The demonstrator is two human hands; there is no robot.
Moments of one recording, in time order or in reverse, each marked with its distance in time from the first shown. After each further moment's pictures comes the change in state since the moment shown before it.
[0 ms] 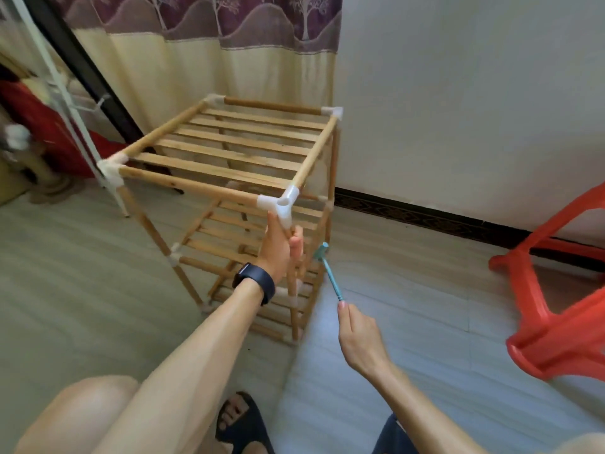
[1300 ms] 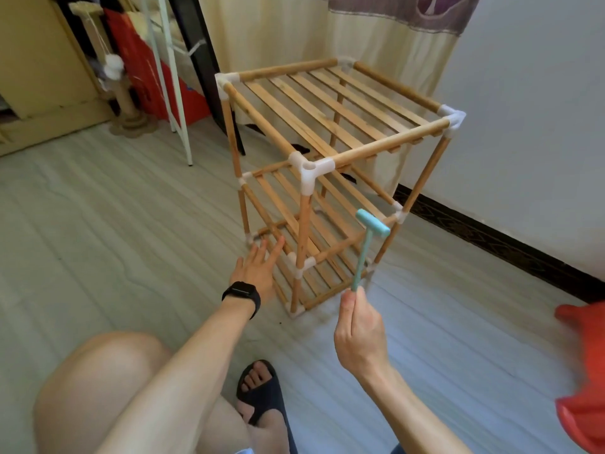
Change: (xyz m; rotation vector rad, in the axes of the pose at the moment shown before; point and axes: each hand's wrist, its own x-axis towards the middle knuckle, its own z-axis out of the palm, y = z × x) left_hand -0.016 -0.108 -0.186 1.541 -0.003 -0.200; right_hand -0.010 -0.077 0.050 0.047 -0.027 -0.309
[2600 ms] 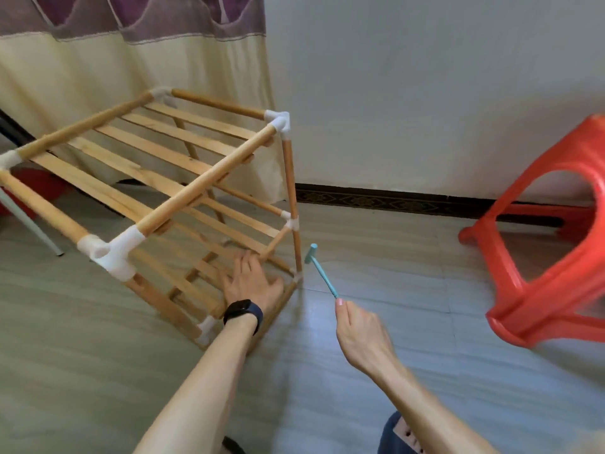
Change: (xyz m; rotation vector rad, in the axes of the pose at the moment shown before) left_hand 0.077 0.184 0.002 -0.097 0.162 0.111; right_hand 0.017 0.101 -0.087 -0.124 0.066 0.492
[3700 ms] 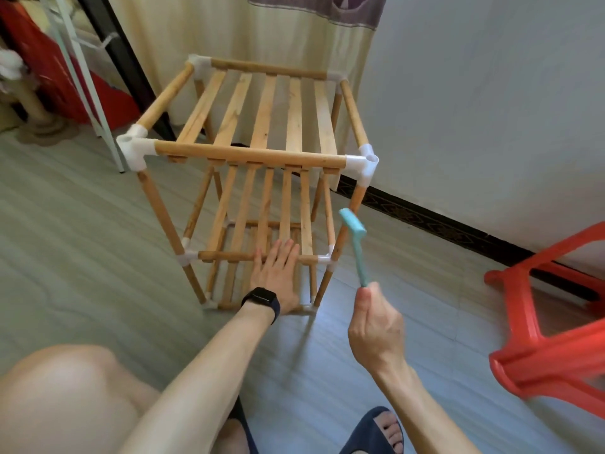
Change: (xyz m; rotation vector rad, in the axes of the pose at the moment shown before) left_hand -0.075 -0.036 0.001 0.124 -0.095 0.148; right_hand -0.043 -0.020 0.002 0.003 0.233 -0.426
